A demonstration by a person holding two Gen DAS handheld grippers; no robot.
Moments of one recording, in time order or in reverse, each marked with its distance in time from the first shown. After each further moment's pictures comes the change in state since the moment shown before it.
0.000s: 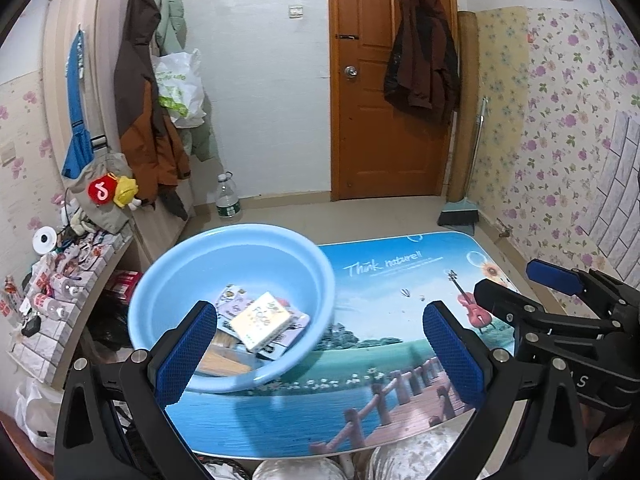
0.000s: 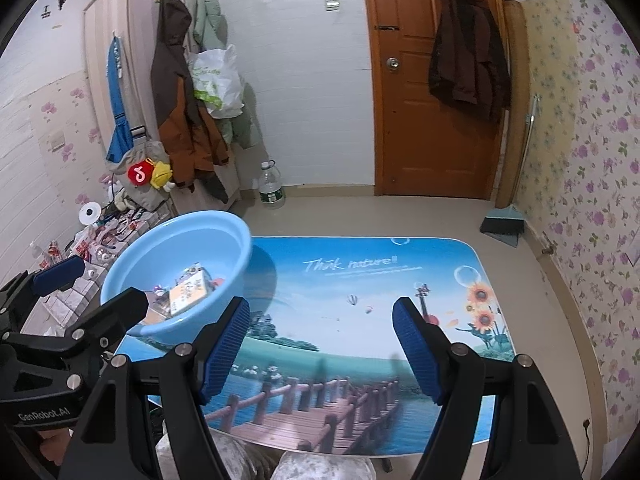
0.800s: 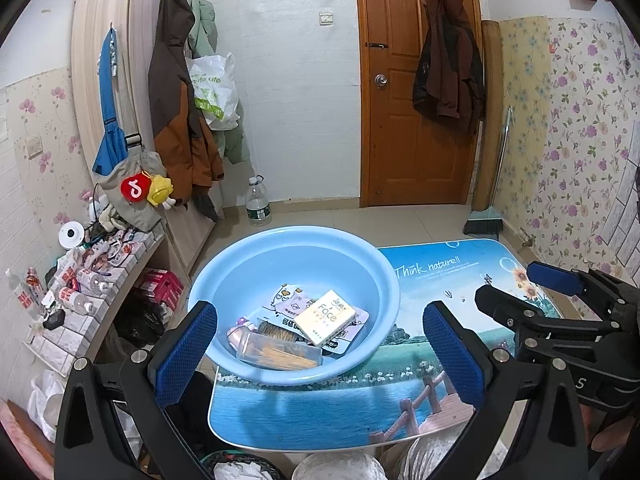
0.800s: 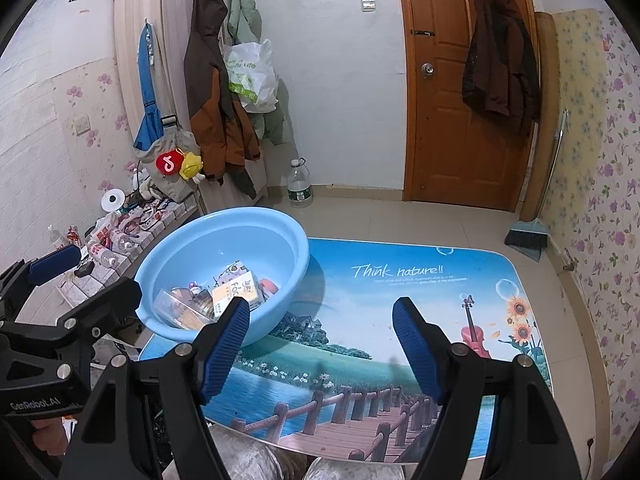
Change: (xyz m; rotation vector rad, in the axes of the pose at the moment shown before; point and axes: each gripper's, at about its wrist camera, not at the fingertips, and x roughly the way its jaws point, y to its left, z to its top) left arm -0.025 0.058 -0.004 -0.033 -0.026 0.087; right arm 0.006 0.060 0.005 -0.074 -0.002 0.081
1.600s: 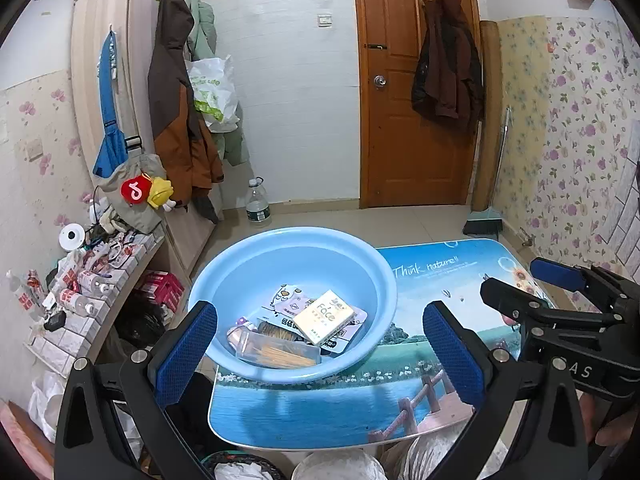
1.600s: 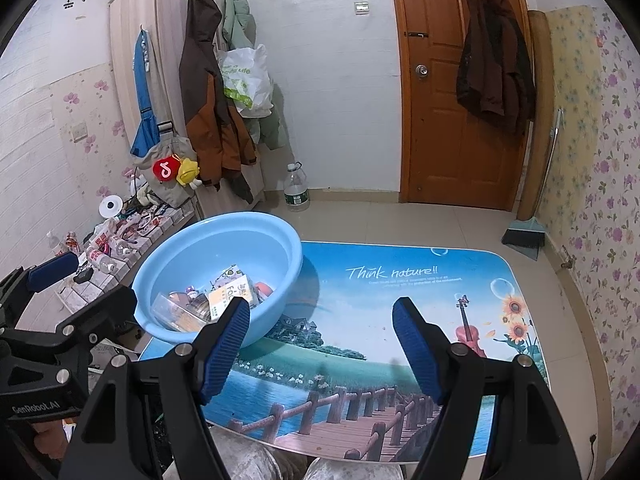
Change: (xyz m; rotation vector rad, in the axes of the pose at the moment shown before) left arm -0.004 -0.003 -0.001 0.005 -0.005 0.005; right arm -0.004 -0.006 0.002 0.012 -0.013 -0.004
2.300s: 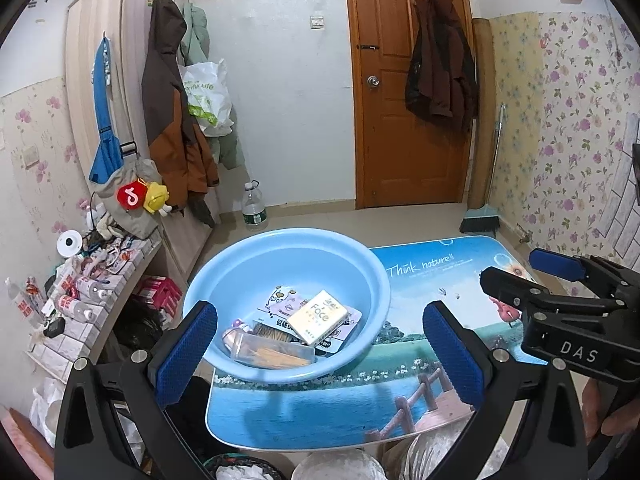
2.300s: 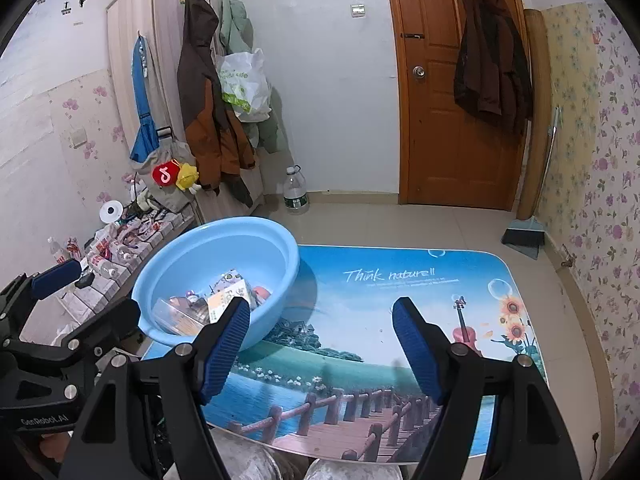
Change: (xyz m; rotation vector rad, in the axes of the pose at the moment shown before) left arm -0.001 -0.008 -0.001 0.021 -0.005 -0.005; right arm -0.006 -0.012 0.004 0.016 -0.006 -0.002
